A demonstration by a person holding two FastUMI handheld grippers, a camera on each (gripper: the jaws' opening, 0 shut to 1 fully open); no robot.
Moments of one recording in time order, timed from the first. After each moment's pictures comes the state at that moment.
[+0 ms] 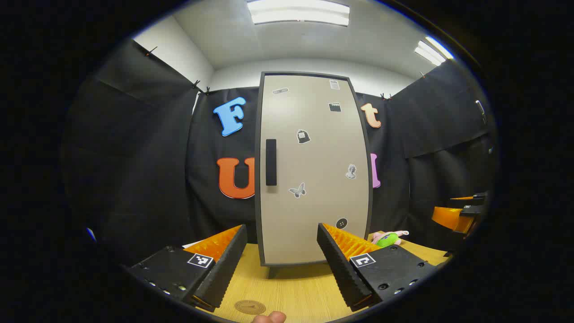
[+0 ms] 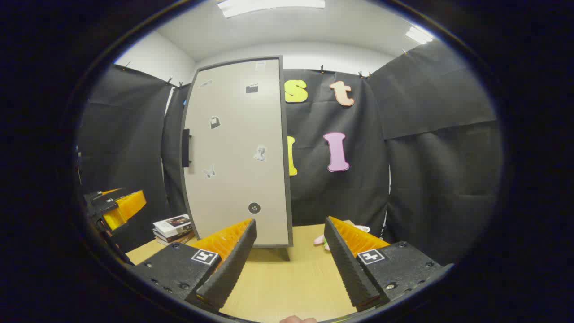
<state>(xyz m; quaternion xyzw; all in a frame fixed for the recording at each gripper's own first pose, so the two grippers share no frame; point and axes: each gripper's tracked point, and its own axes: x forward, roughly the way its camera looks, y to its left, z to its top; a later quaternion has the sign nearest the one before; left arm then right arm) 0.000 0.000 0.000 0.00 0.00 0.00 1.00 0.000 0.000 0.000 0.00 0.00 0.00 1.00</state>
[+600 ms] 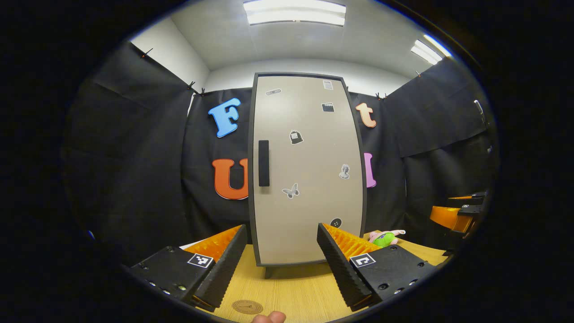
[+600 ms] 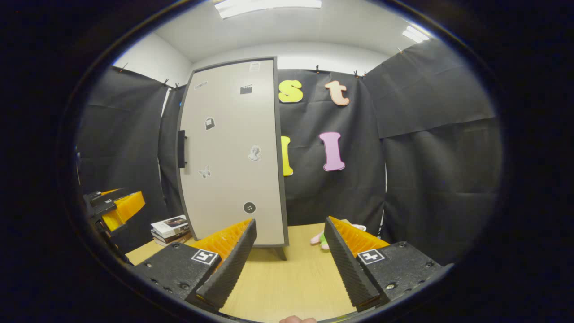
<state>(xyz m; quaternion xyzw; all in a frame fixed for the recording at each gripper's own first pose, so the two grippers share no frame) -0.004 -0.012 0.004 0.01 0.00 -0.01 1.00 -0.004 -0.009 0.001 0.01 0.00 -0.01 1.00</state>
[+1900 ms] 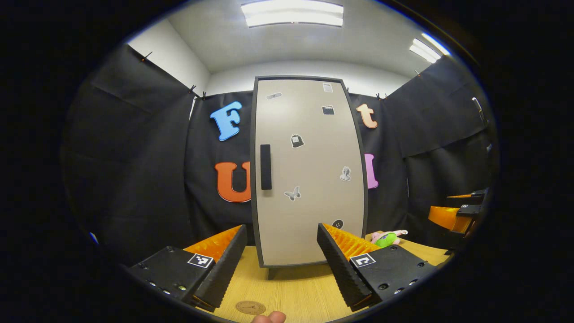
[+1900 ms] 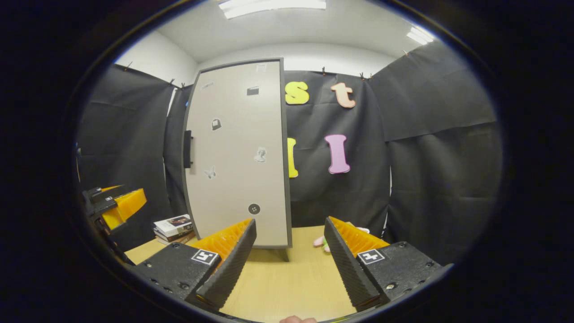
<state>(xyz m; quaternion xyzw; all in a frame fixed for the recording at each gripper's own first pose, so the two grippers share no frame) -0.010 -0.010 0.010 0.01 -0.01 0.00 1.00 -0.003 -0.002 0.005 0.00 -0.01 0.01 1.00</state>
